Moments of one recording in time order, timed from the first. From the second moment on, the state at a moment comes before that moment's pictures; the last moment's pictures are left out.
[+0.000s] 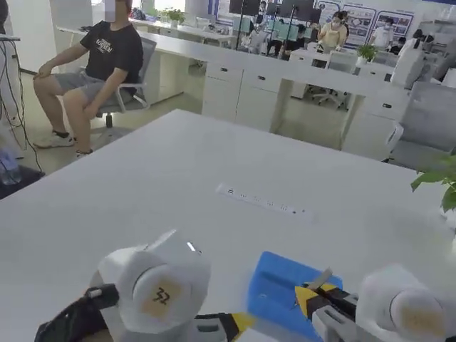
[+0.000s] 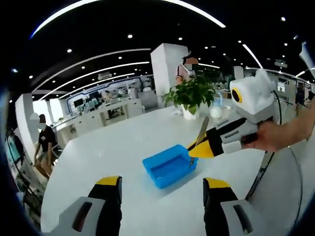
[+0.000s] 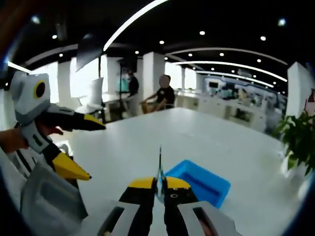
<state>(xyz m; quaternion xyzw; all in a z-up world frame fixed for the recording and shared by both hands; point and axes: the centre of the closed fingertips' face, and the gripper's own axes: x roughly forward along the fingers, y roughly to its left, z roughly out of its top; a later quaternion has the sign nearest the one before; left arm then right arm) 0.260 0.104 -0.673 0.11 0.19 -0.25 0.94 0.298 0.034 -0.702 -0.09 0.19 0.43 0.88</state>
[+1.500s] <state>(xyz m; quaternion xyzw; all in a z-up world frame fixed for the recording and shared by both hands) 0.190 0.004 -0.667 0.05 0.19 -0.65 0.74 0.196 0.037 -0.728 -0.23 0.23 0.61 0.73</state>
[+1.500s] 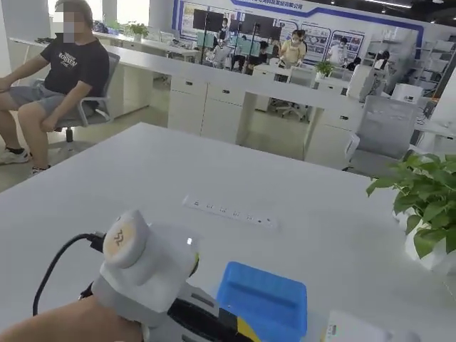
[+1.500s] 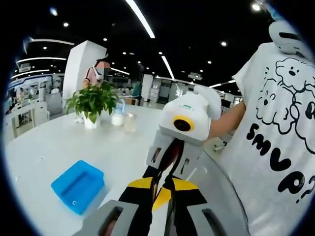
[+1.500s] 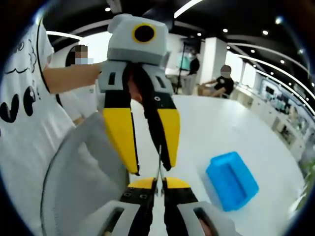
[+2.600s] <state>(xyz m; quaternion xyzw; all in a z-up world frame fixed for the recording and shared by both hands) 0.225 0.014 -0.770 0.24 0.24 -0.60 0.73 0.232 -0.001 -0.823 -0.32 0.31 0.53 0.73</state>
